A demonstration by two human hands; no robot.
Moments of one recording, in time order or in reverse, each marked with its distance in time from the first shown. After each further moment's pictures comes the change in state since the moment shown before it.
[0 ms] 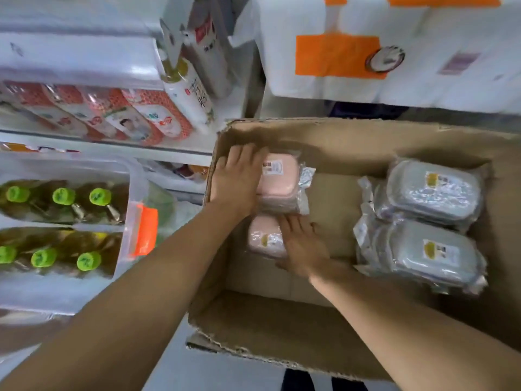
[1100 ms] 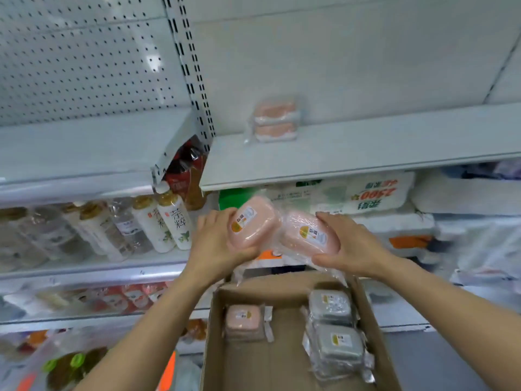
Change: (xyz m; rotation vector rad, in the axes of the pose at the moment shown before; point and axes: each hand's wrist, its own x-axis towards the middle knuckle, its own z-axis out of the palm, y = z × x) left_hand -0.129 0.021 -0.367 -0.587 0.451 0.071; right_hand -0.267 0.064 -0.395 0.230 0.615 0.149
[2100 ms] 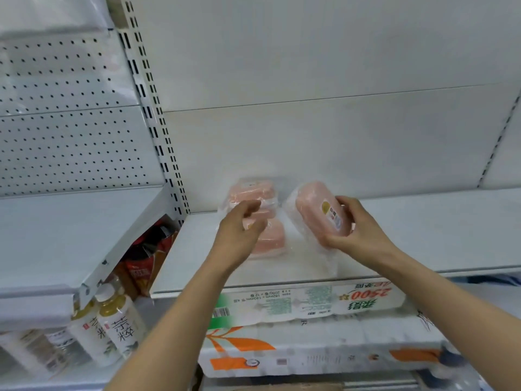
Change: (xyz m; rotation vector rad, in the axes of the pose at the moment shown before) left_hand 0.225 0.113 0.007 -0.506 0.103 0.070; right_hand 0.154 0.073 -0.143 0.632 0.324 0.063
